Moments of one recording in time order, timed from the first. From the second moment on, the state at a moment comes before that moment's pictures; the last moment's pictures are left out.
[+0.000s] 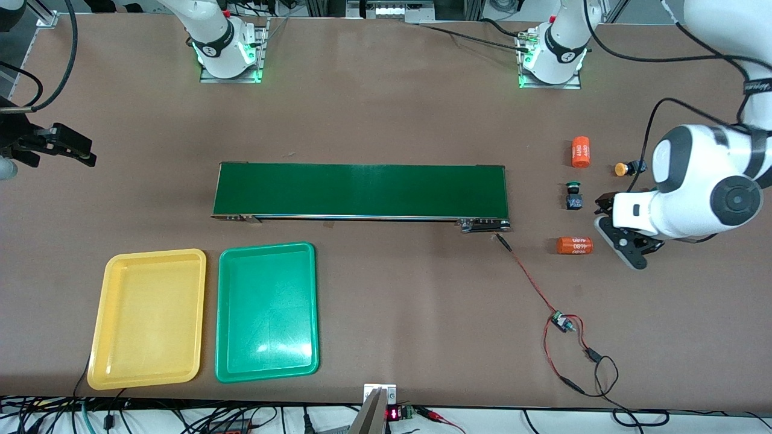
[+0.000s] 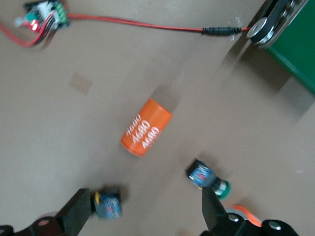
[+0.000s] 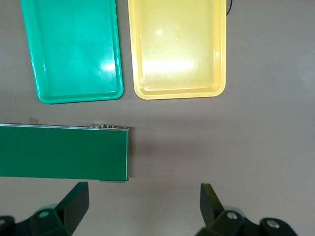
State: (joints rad) left arm 0.05 0.40 -0.06 -1.78 0.06 2.03 0.96; right arm 0.12 0.12 -0.13 -1.43 -0.02 1.54 -0.04
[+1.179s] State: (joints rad) left arm 0.05 0.57 -0.07 -1.94 0.09 2.41 1.34; right arm 0.12 0.12 -0.13 -1.43 -0.02 1.54 -0.04
